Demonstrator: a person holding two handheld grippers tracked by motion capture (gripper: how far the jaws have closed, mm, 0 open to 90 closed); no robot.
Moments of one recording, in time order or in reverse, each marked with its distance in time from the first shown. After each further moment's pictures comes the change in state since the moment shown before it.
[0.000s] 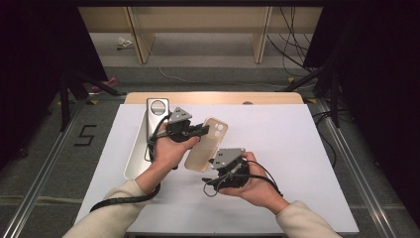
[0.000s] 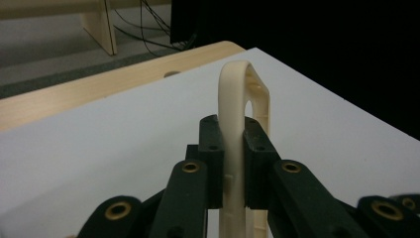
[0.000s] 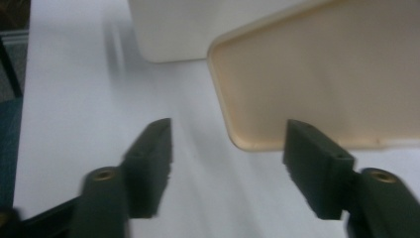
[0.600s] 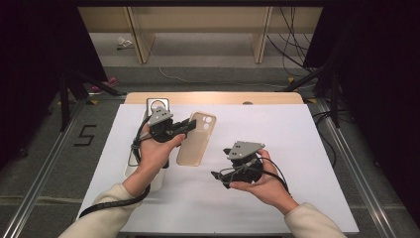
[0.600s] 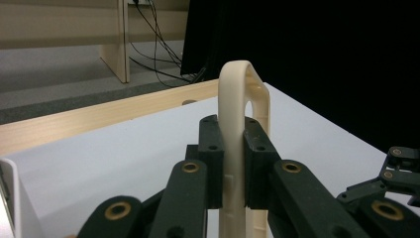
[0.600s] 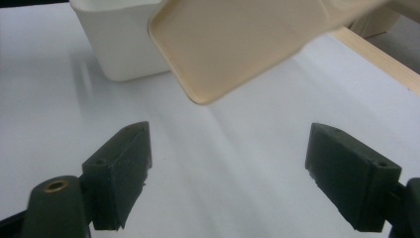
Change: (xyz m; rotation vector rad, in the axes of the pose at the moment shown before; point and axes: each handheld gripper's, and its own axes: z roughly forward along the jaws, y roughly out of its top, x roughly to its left) left arm 0.022 -0.004 -0.028 -0.129 0.014 -0.039; right arm -0.019 -0.021 -0.018 -0.091 -0.074 0.149
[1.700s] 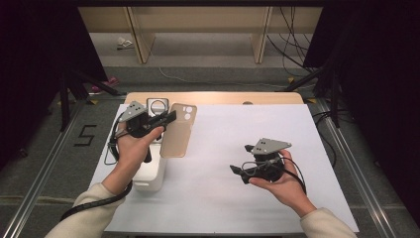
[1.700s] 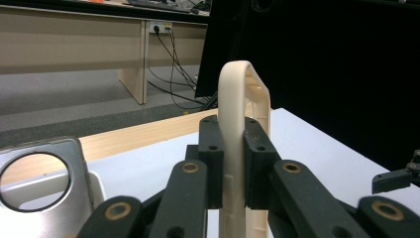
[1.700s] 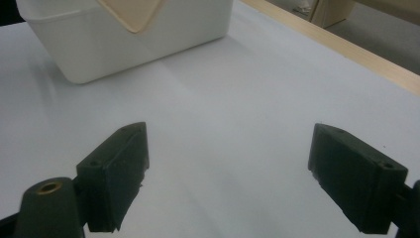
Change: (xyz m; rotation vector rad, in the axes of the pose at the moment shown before) left arm 0.035 0.013 -0.036 -0.087 0.040 -0.008; right arm -0.026 -0.028 -0.034 -0.039 -0.094 0.125
